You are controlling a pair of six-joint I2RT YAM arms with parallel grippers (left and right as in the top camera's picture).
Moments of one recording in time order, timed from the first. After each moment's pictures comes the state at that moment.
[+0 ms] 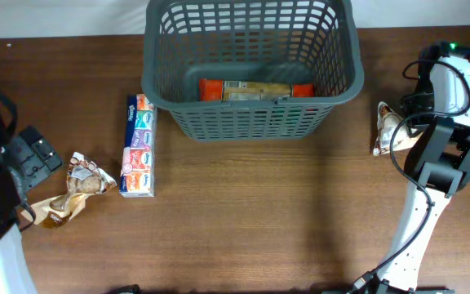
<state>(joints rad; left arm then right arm) 0.24 1.31 1.99 -1.68 -0.38 -0.36 -0.34 2.60 2.35 -1.53 0.19 1.28</state>
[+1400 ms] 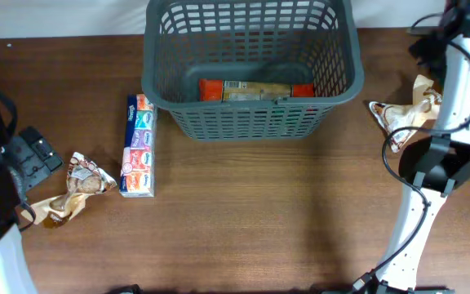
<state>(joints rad) 0.24 1.31 1.99 -1.68 -0.38 -0.36 -0.29 2.56 2.80 -1.53 0.22 0.77</state>
